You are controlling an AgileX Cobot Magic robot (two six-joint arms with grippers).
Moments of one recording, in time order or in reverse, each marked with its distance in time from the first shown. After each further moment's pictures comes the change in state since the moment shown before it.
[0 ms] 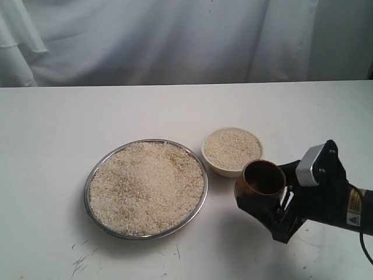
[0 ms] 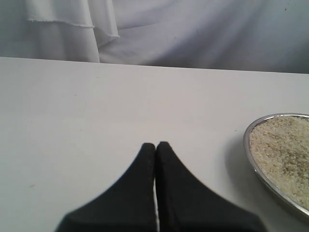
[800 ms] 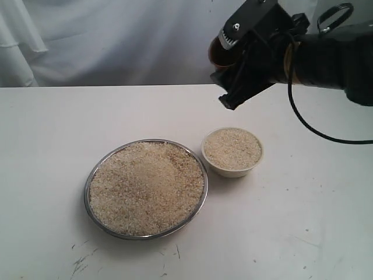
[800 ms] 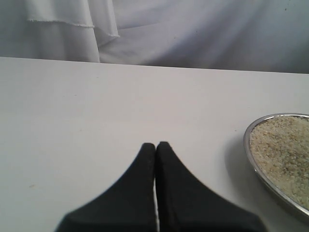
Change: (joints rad) left arm 0.000 0.000 0.000 0.000 0.000 0.000; right arm 0.397 -0.282 -0.663 -0.750 1.097 0.894
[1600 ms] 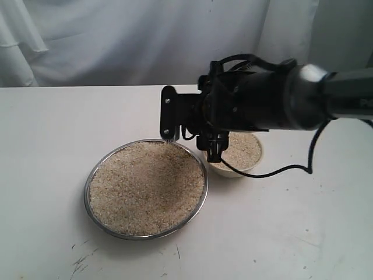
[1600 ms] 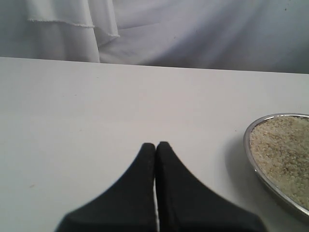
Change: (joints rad) left arm 0.000 0.000 0.000 0.000 0.000 0.000; right arm 0.262 0.371 -0.240 0.654 0.479 -1.209
